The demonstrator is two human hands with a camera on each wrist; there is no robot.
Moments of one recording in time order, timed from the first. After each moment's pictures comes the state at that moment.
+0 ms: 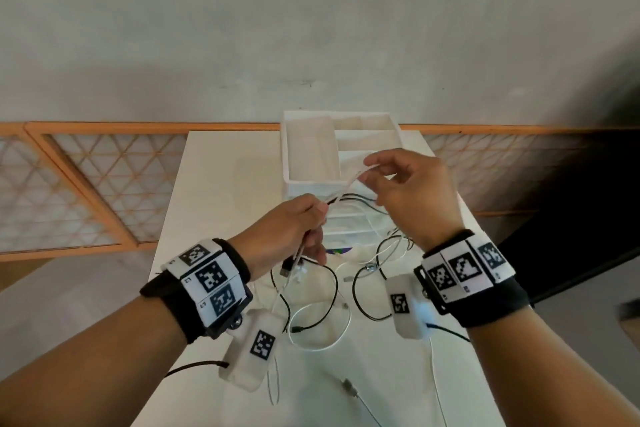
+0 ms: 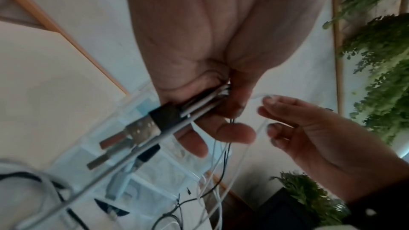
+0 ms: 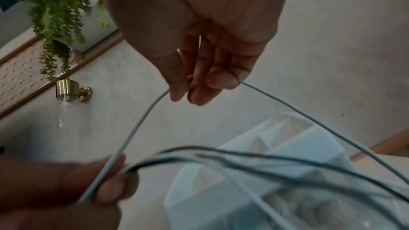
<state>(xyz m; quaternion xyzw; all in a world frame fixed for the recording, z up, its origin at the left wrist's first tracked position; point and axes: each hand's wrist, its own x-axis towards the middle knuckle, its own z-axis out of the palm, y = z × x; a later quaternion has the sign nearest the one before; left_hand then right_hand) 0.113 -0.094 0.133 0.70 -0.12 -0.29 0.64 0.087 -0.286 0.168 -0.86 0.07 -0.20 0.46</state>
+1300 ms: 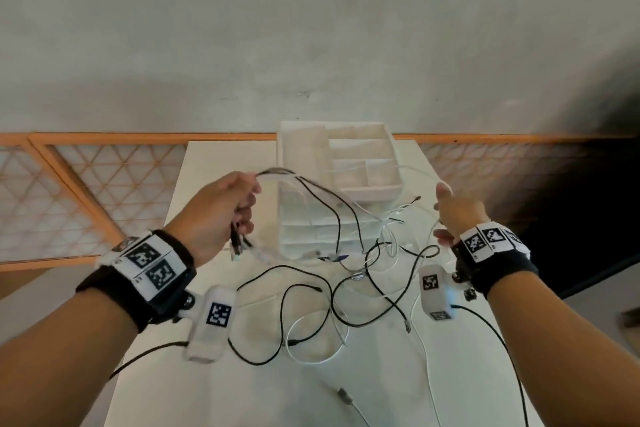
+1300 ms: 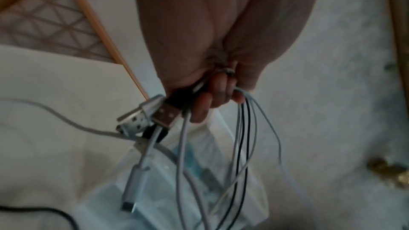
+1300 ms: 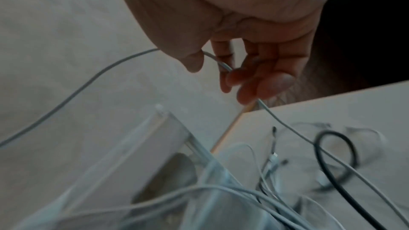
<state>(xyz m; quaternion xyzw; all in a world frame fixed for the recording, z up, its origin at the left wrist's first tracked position) 0.147 -0.039 0.130 0.66 -0.01 -0.17 0.73 0.116 -0.404 0.109 -0.79 0.42 -0.04 0.45</state>
